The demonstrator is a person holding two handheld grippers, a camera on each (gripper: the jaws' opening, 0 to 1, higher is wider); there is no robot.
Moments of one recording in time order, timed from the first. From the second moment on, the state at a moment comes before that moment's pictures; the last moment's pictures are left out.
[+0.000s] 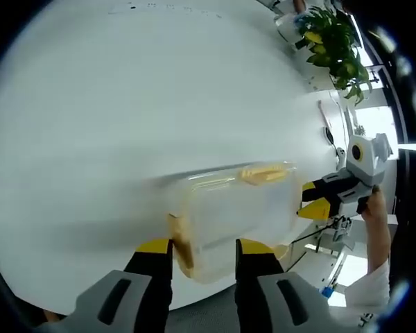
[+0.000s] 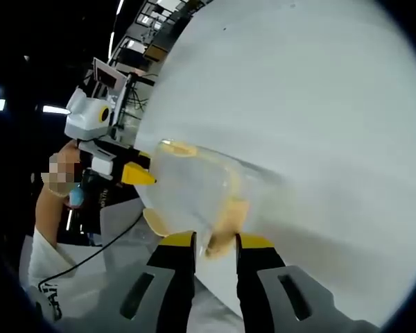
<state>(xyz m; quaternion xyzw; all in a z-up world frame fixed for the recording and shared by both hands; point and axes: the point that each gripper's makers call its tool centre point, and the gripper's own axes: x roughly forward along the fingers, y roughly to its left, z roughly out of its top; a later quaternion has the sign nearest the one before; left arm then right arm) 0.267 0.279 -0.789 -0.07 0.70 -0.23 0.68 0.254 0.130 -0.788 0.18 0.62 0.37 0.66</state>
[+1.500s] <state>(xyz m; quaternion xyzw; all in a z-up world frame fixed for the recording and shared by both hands) 0.269 0.270 -0.794 -0.13 0.67 -0.27 0.68 0.252 0.130 -0.784 0.20 0.59 0.41 0.67</state>
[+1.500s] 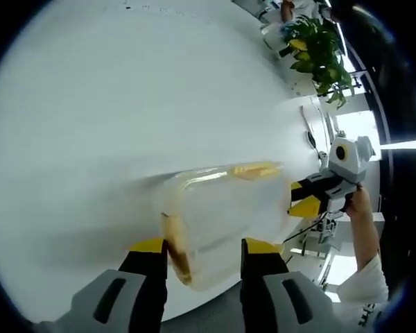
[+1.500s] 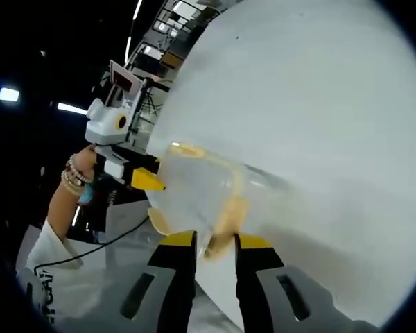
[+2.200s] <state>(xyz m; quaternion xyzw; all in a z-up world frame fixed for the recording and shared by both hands) 0.312 0.303 -0.753 -0.06 0.51 -0.29 0.80 0.284 0.117 -0.758 0.14 0.55 0.39 0.73</state>
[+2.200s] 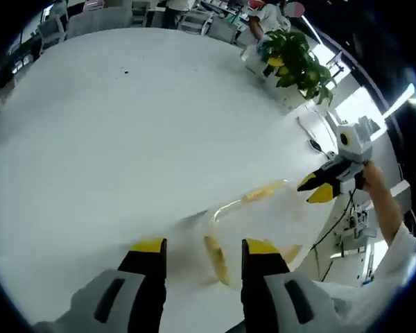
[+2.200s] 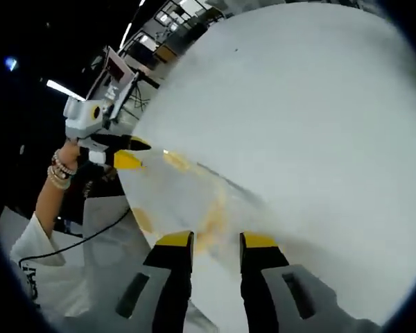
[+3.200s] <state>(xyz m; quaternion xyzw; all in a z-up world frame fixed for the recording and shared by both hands) 0.264 0.214 -0.757 0.14 0.33 -0.51 0.78 0.301 0.226 -0.755 0.05 0.47 0.55 0.69</state>
